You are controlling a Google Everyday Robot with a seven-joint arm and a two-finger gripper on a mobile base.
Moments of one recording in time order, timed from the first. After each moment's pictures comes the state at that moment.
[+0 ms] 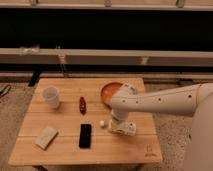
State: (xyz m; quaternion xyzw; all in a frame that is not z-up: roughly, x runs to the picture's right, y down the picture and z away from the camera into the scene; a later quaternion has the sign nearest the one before) arm 0.072 0.181 0.794 -0.29 0.08 0.29 0.91
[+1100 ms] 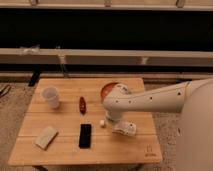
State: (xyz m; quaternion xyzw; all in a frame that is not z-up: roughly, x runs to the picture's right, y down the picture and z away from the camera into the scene) arm 0.034 0.199 0.802 -0.31 0.05 0.21 0.93
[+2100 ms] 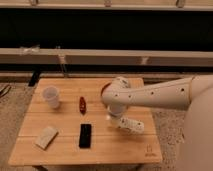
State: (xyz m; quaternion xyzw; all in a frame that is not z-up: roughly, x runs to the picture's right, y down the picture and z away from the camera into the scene) arm 0.076 0.149 0.769 -0.29 0.11 0.21 0.93
